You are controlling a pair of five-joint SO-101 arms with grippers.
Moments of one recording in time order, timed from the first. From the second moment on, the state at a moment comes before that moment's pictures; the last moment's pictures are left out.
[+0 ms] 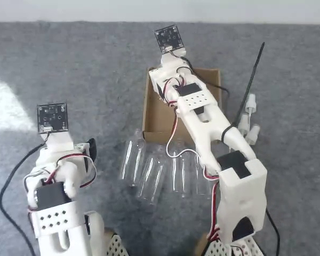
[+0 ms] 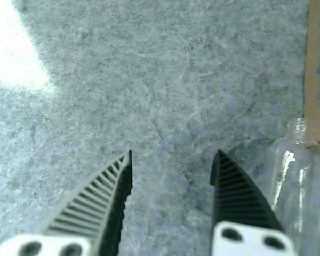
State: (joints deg) left arm -21.5 -71.3 70.6 63.4 -3.0; right arm -24.9 25.8 -2.6 20.7 0.9
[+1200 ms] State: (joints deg) left arm -21.5 -71.3 70.6 63.4 -3.0; right arm -25.4 25.9 -3.9 21.1 2.4
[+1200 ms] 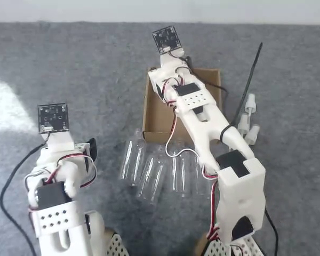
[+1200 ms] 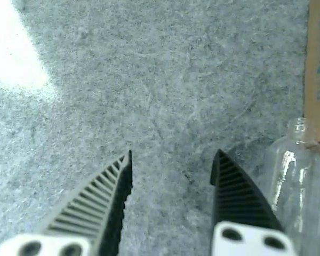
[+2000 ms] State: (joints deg) left arm -21.5 -71.3 70.6 63.4 -3.0; right arm -25.5 14.0 -6.2 30.1 5.3
